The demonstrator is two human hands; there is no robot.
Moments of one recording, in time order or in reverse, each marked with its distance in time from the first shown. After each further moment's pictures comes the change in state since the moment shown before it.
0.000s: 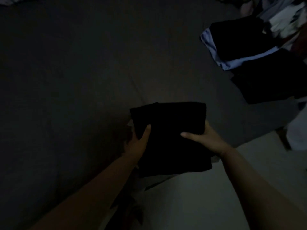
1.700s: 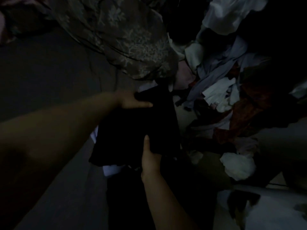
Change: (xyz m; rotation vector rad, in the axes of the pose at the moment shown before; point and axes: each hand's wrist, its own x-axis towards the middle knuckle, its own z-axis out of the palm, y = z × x) left_hand 0.179 0.595 0.415 1.066 -0.084 0.457; right_hand 0.307 -0.095 -0.410 0.552 0.350 0.351
